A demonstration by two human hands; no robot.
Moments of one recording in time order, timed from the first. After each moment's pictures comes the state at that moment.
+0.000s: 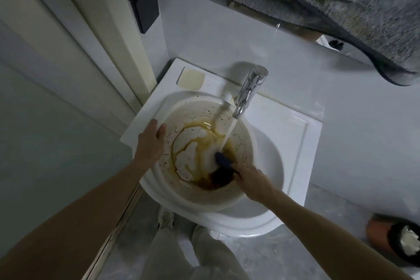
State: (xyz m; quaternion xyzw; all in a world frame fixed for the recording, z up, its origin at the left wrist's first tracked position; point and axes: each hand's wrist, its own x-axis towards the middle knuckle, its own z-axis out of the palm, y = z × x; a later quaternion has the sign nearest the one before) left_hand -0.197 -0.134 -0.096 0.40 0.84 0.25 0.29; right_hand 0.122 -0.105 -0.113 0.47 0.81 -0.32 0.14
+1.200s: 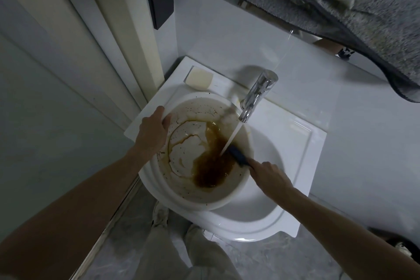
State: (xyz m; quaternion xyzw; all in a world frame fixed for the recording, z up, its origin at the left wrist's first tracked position) left_hand -0.207 -0.120 -0.068 0.46 0.83 0.24 0.21; right_hand 0.143 -0.072 -0.100 0.46 0.86 -0.15 0.16
